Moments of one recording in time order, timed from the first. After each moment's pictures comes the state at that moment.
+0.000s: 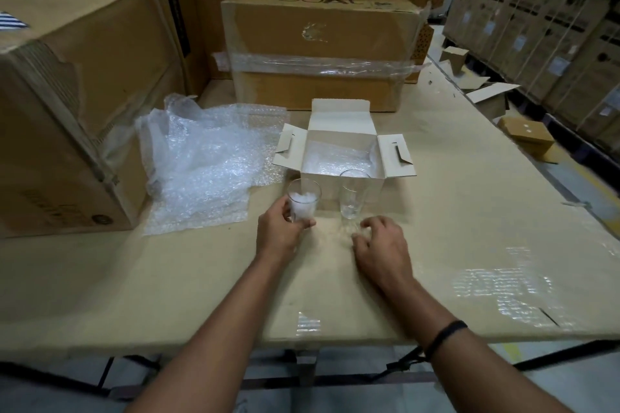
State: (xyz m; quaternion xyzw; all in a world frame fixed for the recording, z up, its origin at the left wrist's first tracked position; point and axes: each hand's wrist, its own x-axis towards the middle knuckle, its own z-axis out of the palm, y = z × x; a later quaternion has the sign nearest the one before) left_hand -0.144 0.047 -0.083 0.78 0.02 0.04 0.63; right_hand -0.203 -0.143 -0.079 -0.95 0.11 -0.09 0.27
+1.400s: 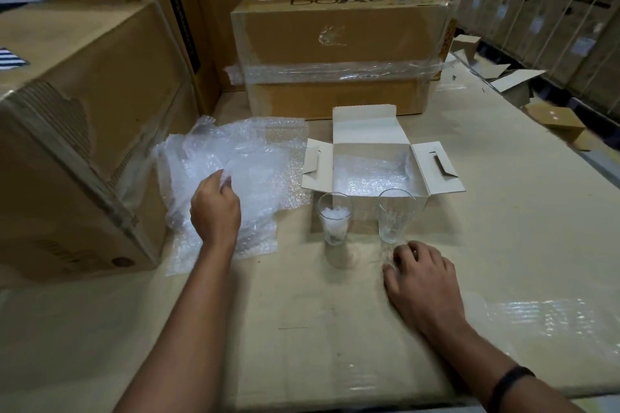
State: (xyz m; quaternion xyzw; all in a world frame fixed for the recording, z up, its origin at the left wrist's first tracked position) left_hand -0.048 0.171 -0.036 0.85 0.14 0.31 0.39; right_hand -0.194 -0.124 -0.104 -0.98 0.09 -0.17 0.06
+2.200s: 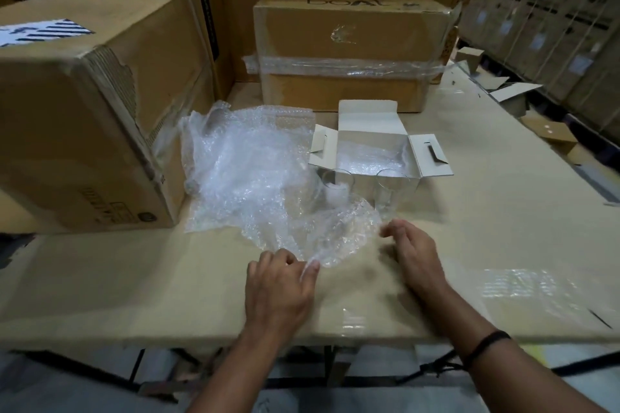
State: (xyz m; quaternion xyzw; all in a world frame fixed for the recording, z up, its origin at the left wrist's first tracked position) left_hand -0.245 0.119 -0.073 0.97 -0.09 0.16 0.14; right_hand -0.219 -0.119 -0.071 -0.85 0.10 -0.12 0.51
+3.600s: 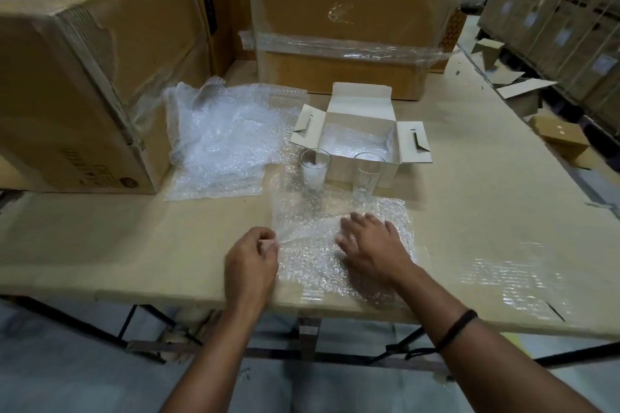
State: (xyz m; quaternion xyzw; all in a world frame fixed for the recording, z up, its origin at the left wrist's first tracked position) left_hand -0.265 0.086 -0.074 0.88 0.11 0.17 0.43; right_hand -0.228 -0.129 -0.066 -0.98 -0.09 0.07 0.14
